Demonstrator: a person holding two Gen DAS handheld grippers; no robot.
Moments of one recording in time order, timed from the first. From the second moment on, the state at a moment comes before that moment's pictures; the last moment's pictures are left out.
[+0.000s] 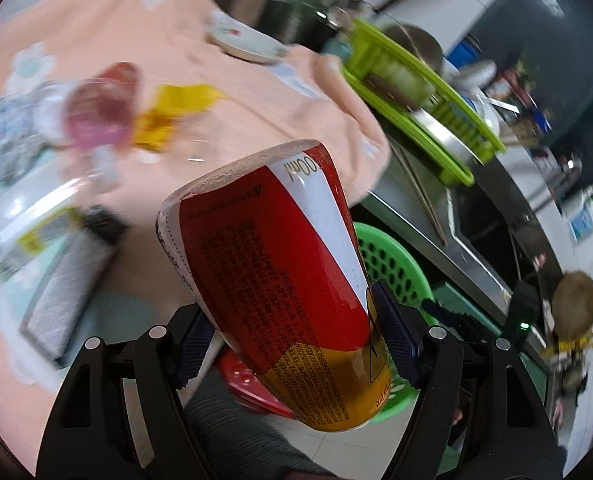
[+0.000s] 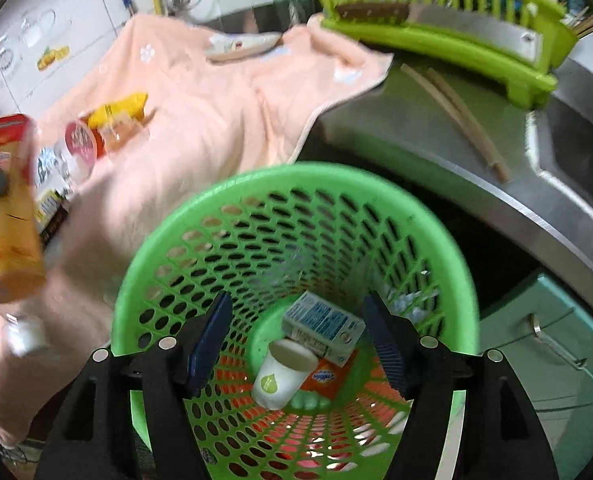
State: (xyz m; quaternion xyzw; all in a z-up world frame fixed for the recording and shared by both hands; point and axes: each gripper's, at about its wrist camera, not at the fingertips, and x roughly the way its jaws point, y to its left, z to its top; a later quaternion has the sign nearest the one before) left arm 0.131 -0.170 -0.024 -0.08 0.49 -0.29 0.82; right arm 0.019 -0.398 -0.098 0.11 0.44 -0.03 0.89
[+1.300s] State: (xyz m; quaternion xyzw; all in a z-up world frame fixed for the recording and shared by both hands) left arm 0.121 -0.349 -0.194 0.01 0.62 -0.33 0.71; right arm -0.025 -0.448 -0.097 0.17 0.39 -0.06 0.90
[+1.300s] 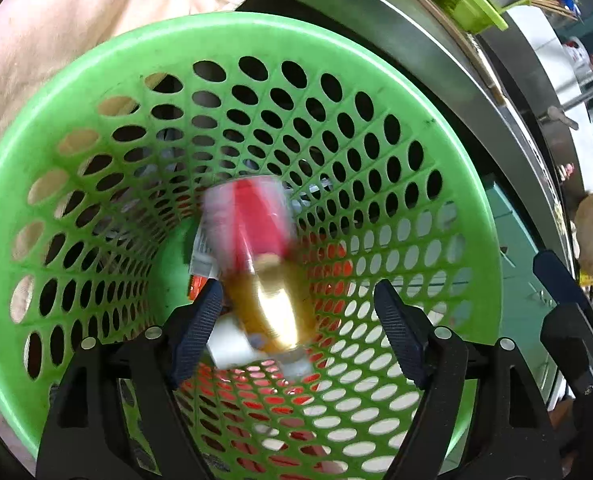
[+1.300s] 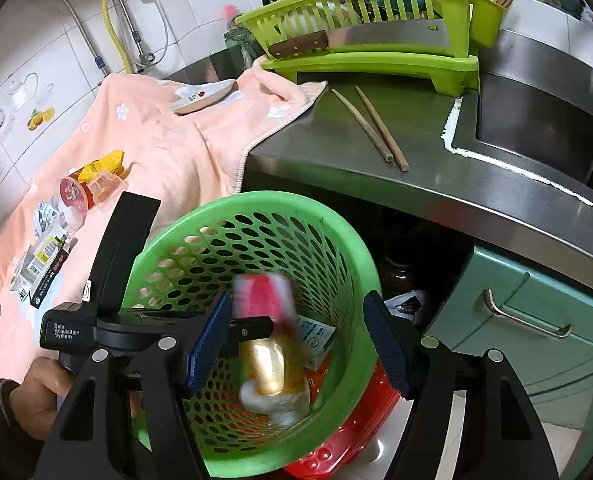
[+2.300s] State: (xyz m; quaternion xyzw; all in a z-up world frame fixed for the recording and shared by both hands) left arm 0.127 -0.144 -0.055 0.05 0.45 -0.22 0.86; right arm 0.031 -0.361 -0.060 0.11 0.38 0.04 0.92
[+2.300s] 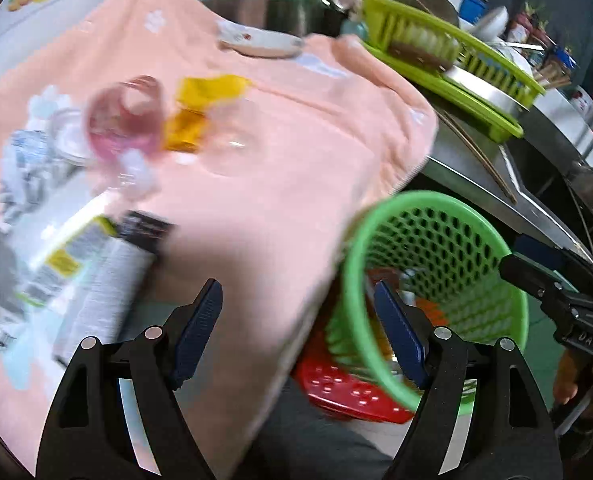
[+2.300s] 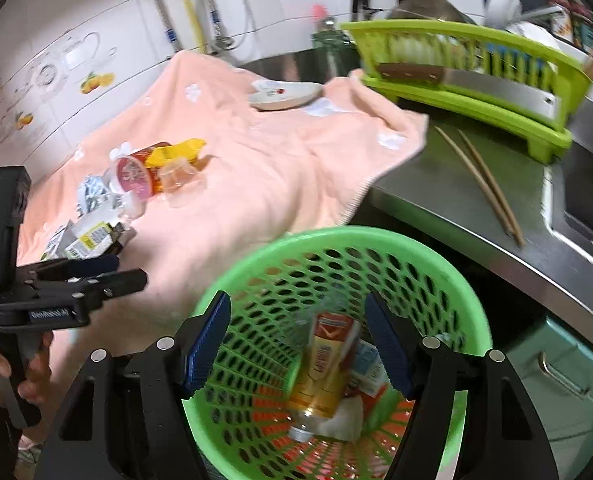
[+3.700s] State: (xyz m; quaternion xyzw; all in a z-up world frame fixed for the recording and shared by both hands) left arm 0.184 -0.052 -0.079 0.03 0.49 -0.18 0.86; right arm 0.331 -0.262 -0.058 0.24 0.47 0.15 0.84
